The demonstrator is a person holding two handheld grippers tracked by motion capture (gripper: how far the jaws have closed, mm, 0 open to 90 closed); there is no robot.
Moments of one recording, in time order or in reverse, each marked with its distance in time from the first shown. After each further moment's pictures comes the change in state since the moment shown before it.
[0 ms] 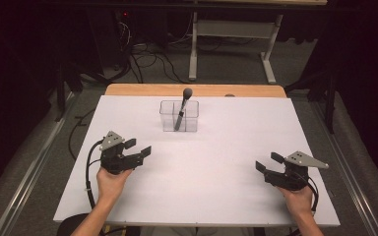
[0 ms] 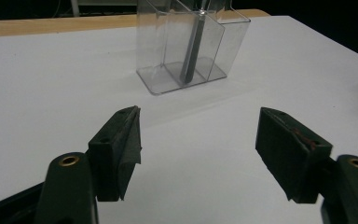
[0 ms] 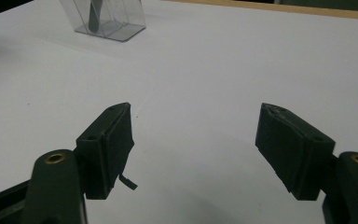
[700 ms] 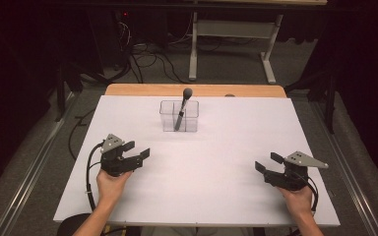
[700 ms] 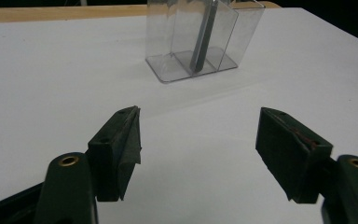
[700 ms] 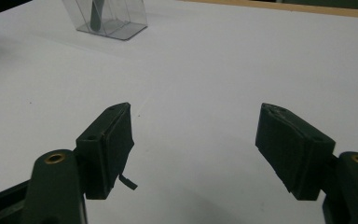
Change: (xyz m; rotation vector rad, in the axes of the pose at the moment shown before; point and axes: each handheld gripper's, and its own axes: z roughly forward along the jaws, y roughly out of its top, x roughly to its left) left arm 0.003 -0.009 0.003 0.026 0.027 -0.006; right arm 0.000 0.000 0.001 0.003 0.007 -0.004
